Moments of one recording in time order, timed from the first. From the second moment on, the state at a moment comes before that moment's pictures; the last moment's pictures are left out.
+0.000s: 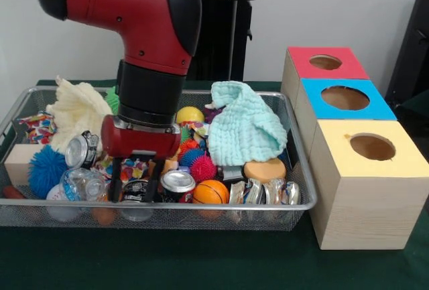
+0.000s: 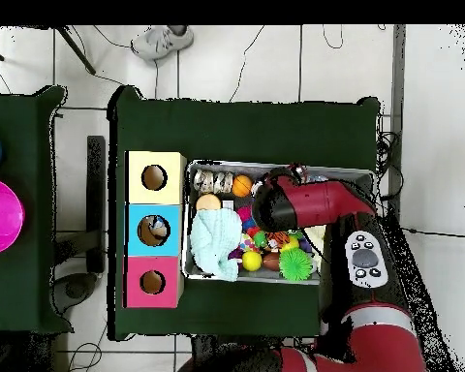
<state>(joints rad) -0.38 -0.46 0.07 1.39 -0.60 0.24 1.50</state>
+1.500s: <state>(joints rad) -0.46 -0.54 0.07 1.54 -0.60 0.24 1.50</state>
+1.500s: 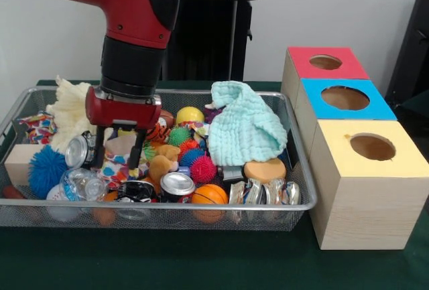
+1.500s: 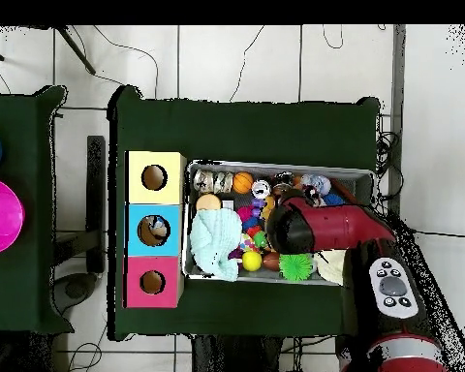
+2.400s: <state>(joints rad) -0.43 -0.51 0.02 1.54 -0.66 0.16 1.50</state>
